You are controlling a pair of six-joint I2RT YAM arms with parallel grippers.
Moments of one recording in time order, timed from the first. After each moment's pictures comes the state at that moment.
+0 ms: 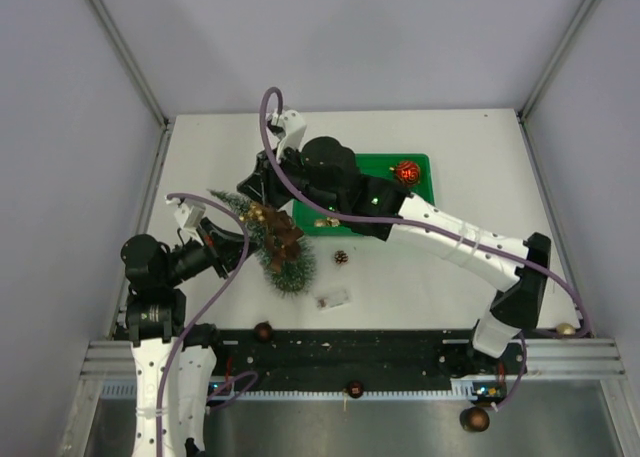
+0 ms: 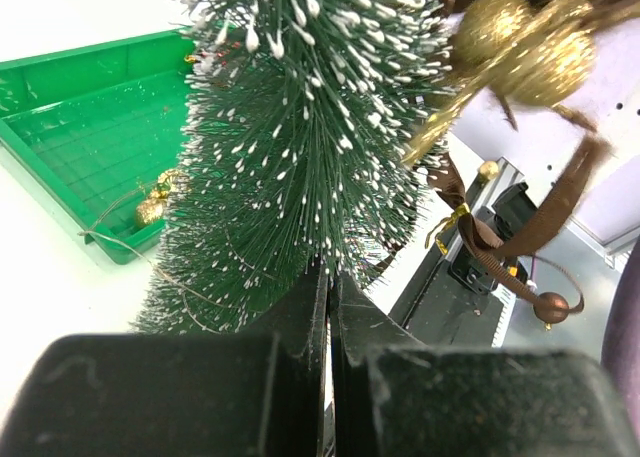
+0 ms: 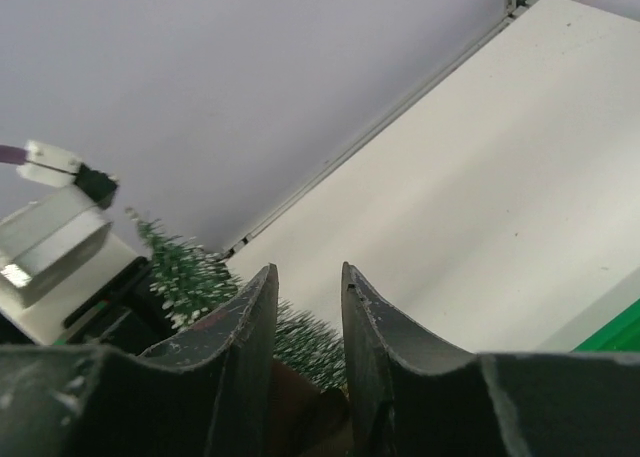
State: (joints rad) left arm 0.14 0.43 0.64 -0.25 1.12 -0.39; right arm 1.12 1.66 1.76 -0.22 0.05 0.40
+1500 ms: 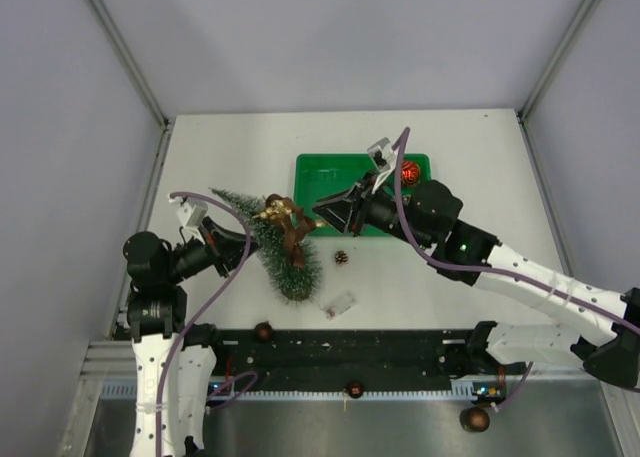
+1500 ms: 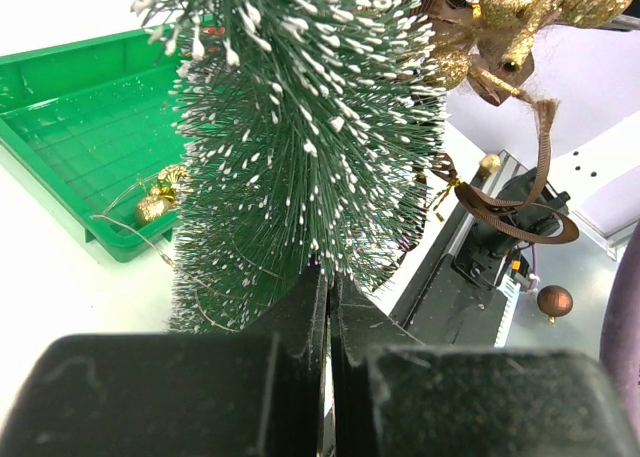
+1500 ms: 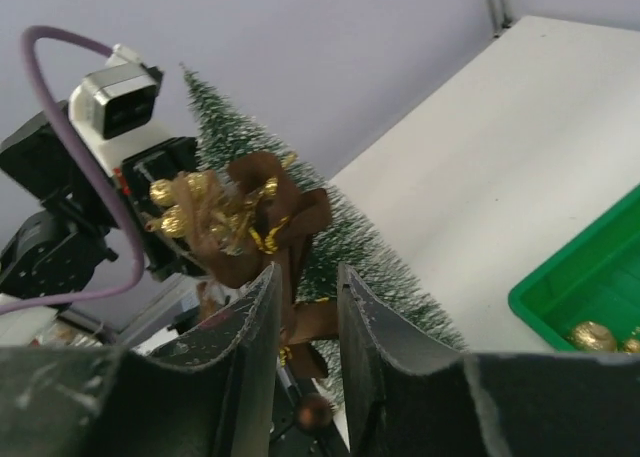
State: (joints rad) left arm 0.14 0.45 0.63 -0.24 1.13 -0.36; right arm 0.99 1.10 1.06 0.06 -0.04 0.48
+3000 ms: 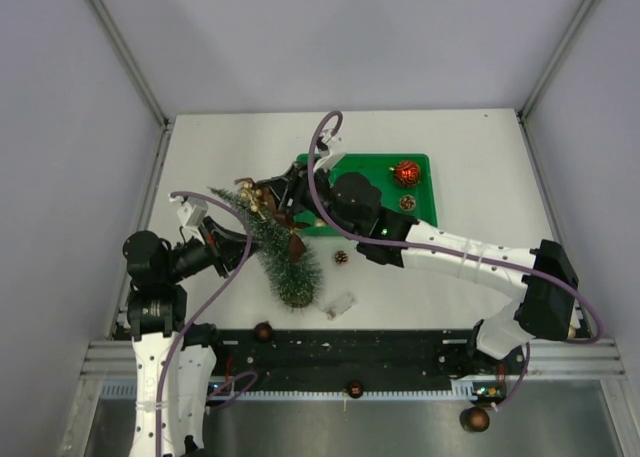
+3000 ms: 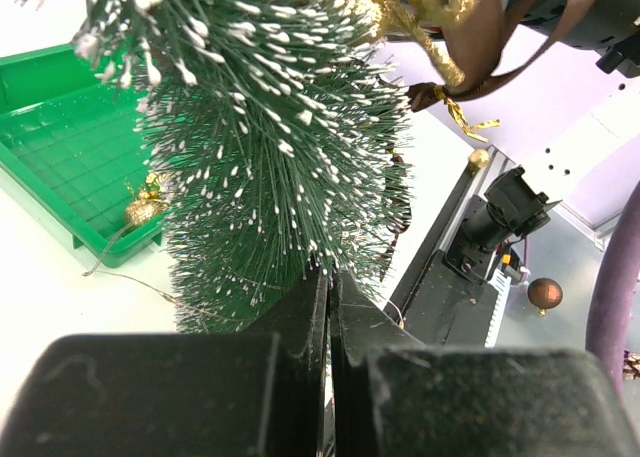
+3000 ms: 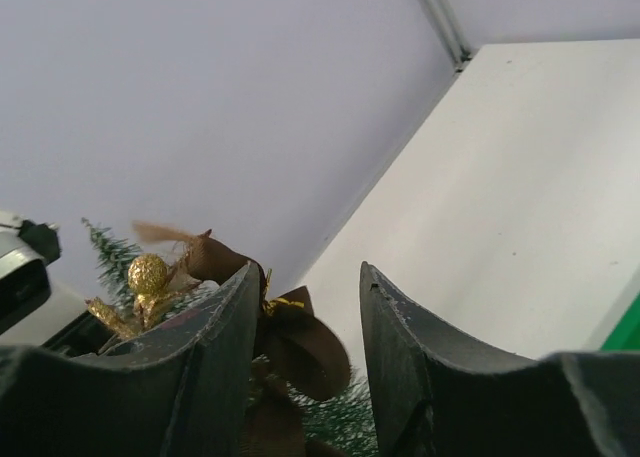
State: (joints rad) left arm 0.14 0.46 0.63 -0.21 1.16 -0.38; right arm 1.11 1.53 1.29 0.31 0.22 0.59
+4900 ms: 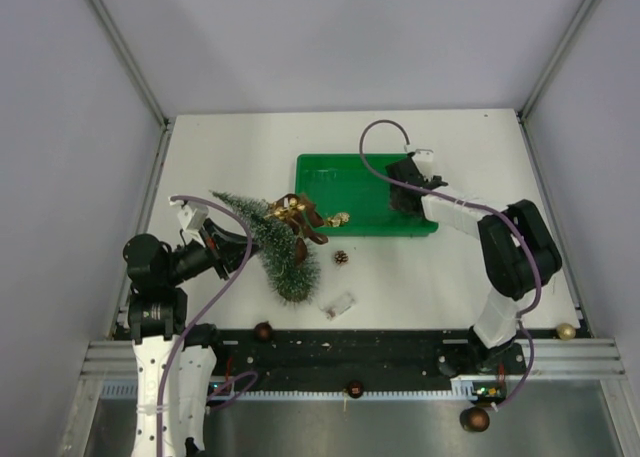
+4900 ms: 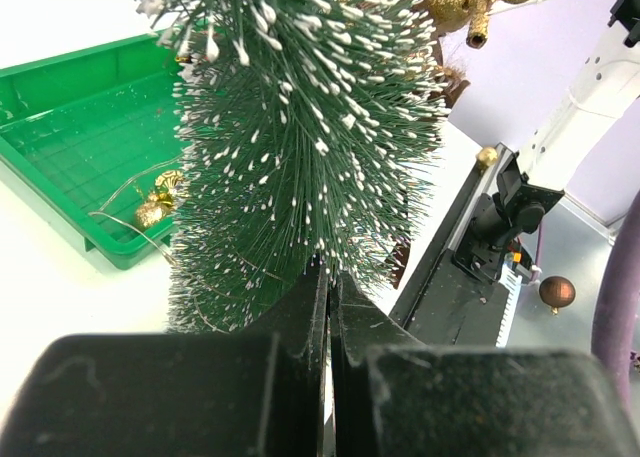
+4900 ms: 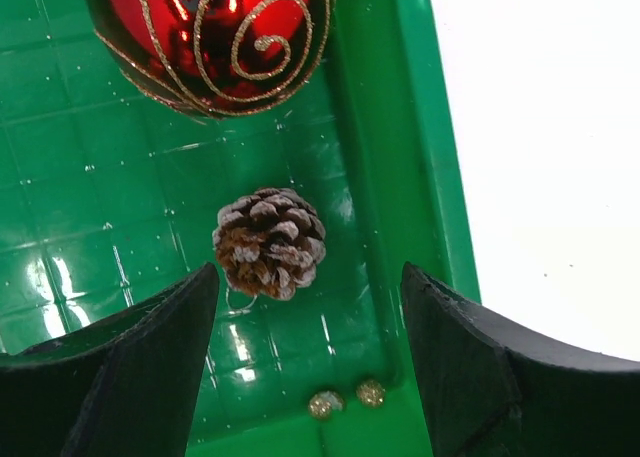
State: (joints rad) left arm 0.14 0.44 0.61 -0.21 1.16 -0.36; right arm 0.47 1.75 1.09 -0.31 0.55 0.48
